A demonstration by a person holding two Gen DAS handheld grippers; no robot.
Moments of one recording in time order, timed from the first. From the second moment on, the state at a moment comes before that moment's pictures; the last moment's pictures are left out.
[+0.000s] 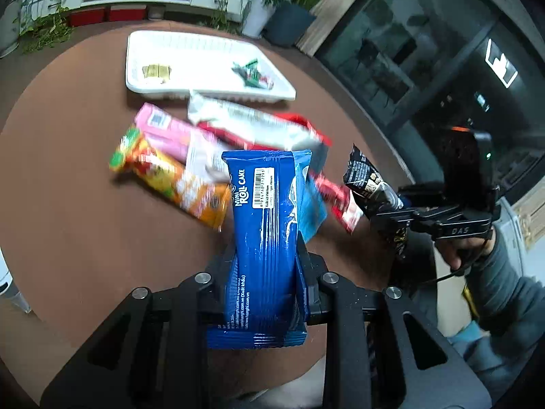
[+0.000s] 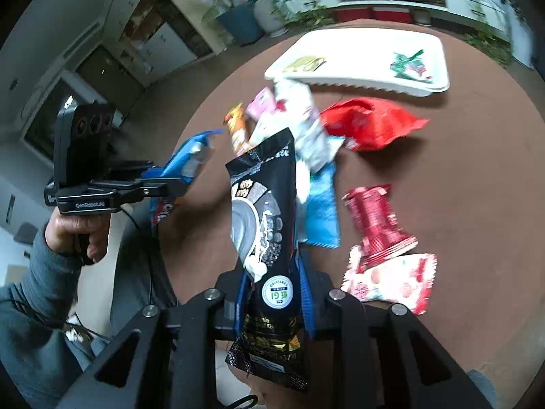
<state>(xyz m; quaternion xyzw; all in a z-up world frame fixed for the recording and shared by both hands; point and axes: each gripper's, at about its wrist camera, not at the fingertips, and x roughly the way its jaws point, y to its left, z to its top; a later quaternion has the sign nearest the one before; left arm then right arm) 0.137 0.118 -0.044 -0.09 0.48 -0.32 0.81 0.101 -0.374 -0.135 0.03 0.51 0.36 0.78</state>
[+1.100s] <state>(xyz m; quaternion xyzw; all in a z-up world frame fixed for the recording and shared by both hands) 0.341 0.140 0.064 -0.18 0.42 -0.30 0.84 0.269 -0.403 -0.027 0.21 0.42 0.32 0.83</state>
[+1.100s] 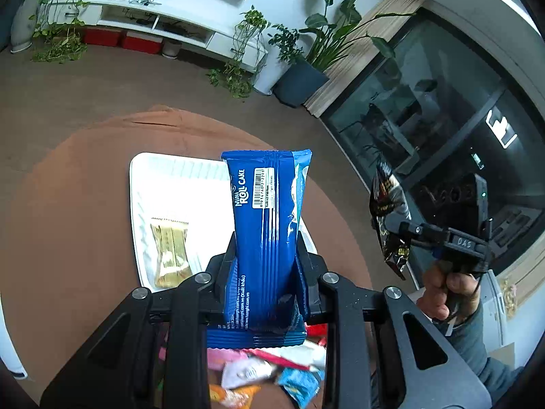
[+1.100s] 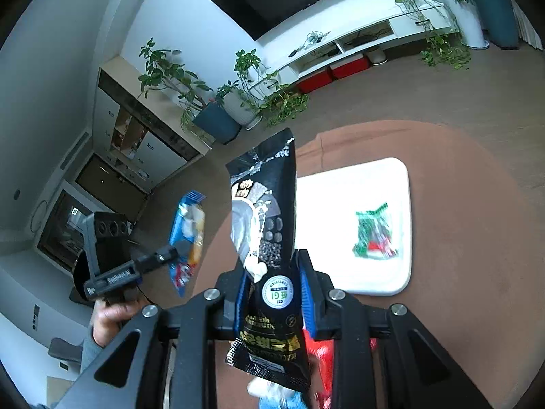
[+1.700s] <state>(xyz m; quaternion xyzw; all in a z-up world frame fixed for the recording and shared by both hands) 0.439 0.093 -0.031 -0.16 0.49 -0.23 0.83 0.370 -0.352 -0.107 0.20 0.50 0.25 0.81</state>
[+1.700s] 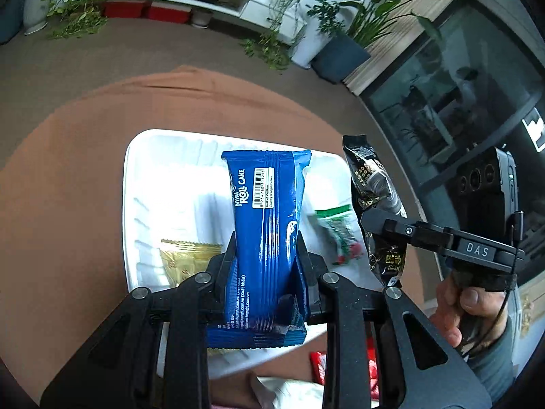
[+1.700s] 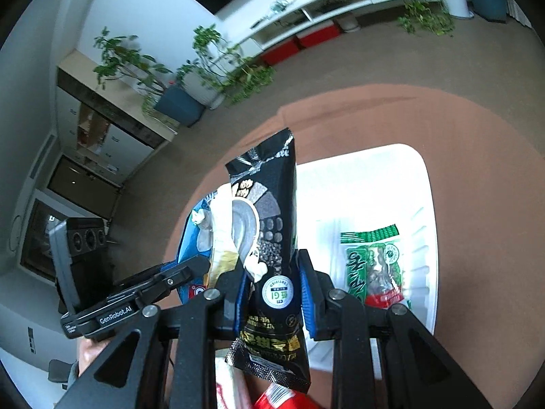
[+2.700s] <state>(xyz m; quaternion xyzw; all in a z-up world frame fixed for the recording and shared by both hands) 0.454 0.038 -0.089 -0.09 0.51 -0.19 0.84 0.395 -0.322 -0.155 0.11 0.53 0.20 0.81</state>
